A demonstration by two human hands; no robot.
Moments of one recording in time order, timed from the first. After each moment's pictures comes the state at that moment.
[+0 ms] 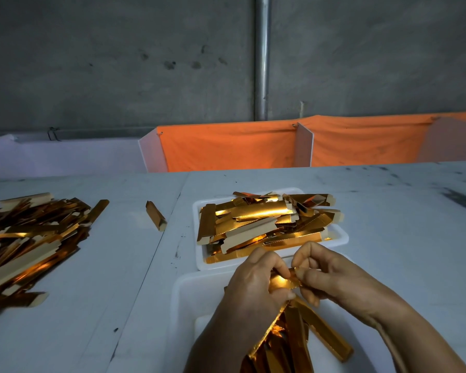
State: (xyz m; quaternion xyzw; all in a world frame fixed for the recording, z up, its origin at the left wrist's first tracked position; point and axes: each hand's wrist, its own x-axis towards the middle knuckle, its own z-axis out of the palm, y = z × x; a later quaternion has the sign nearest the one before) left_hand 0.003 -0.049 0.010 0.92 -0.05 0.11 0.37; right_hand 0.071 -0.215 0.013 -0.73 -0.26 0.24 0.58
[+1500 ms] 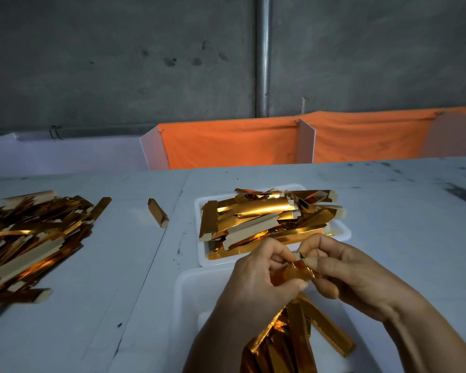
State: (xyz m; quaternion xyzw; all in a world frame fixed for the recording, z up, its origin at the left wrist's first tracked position) left_hand 0.000 -0.048 0.018 0.86 -0.06 0.09 0.51; right_hand 0.074 -0.220 0.015 -0.60 -0.25 0.29 0.70
